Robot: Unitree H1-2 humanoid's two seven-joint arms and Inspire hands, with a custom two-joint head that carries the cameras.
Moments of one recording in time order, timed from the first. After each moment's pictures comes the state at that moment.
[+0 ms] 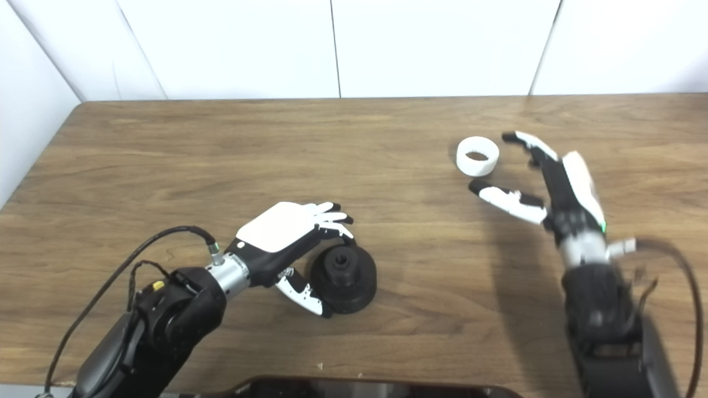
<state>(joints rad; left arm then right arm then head) -0.15 0.38 -0.44 -0.43 0.85 0.16 -0.56 -0.31 -0.40 0.15 -0.20 -0.50 0.36 0.06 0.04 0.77</state>
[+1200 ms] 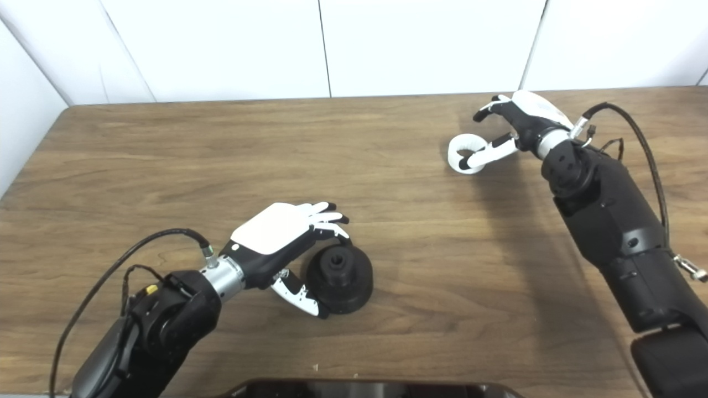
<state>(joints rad) -0.15 0.36 -0.43 -0.42 0.86 0.13 -0.57 -0.66 -0.49 0.32 0.32 -0.59 0.34 0.31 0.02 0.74</state>
